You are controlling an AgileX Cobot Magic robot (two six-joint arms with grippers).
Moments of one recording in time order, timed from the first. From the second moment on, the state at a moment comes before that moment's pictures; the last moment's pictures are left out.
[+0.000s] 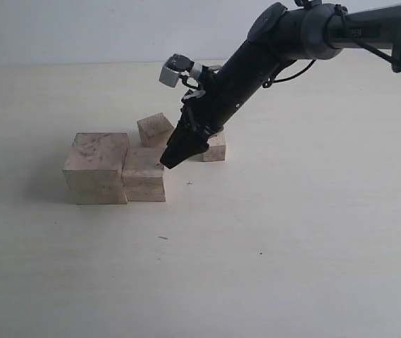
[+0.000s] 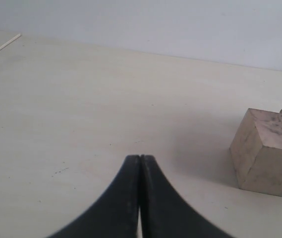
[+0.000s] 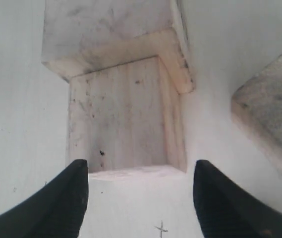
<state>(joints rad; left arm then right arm) 0.06 0.01 0.00 -0.06 0.37 -0.03 0.54 2.36 -1.79 0.85 1.18 -1.30</state>
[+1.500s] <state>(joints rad) 0.06 0.01 0.00 -0.06 0.37 -0.03 0.77 2.29 -1.83 0.11 0.53 -0.13</state>
